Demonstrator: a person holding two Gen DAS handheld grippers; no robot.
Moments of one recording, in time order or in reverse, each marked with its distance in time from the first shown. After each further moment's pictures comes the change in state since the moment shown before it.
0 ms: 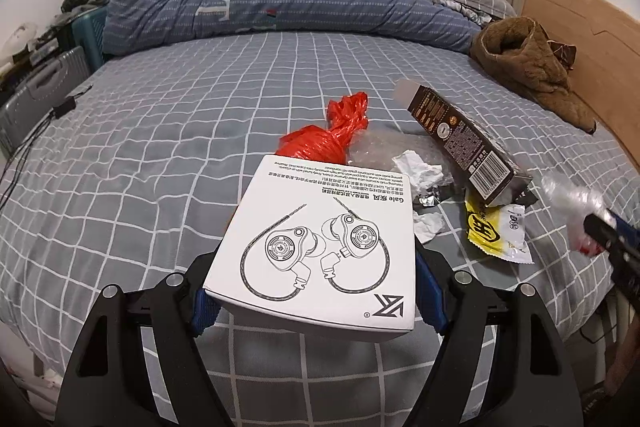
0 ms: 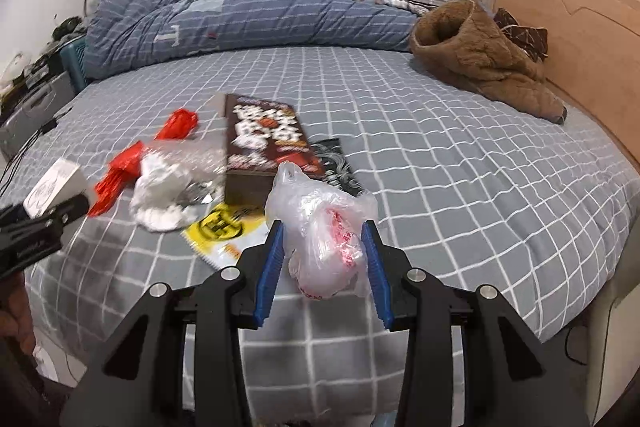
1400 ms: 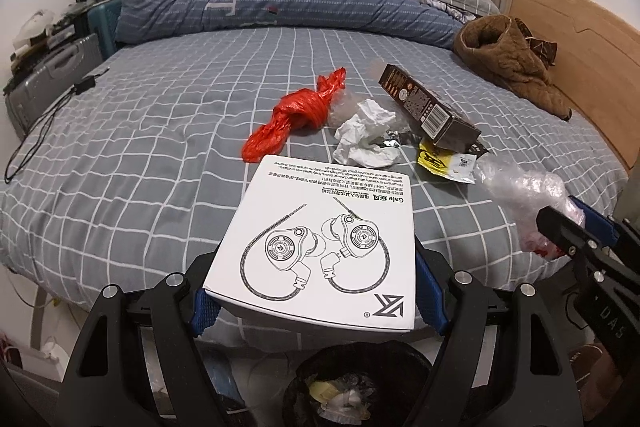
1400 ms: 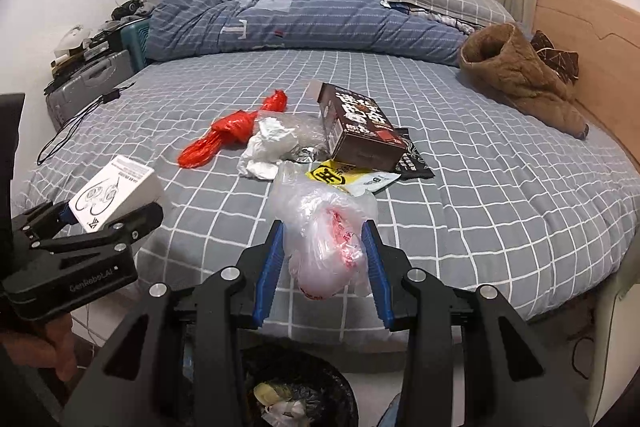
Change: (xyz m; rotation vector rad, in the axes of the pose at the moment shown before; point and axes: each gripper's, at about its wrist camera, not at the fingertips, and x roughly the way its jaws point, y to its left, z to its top) left arm -0.093 -0.009 -0.068 -0.024 0.005 -0.018; right arm -0.092 0.052 -0.044 -0.090 -0.023 0.132
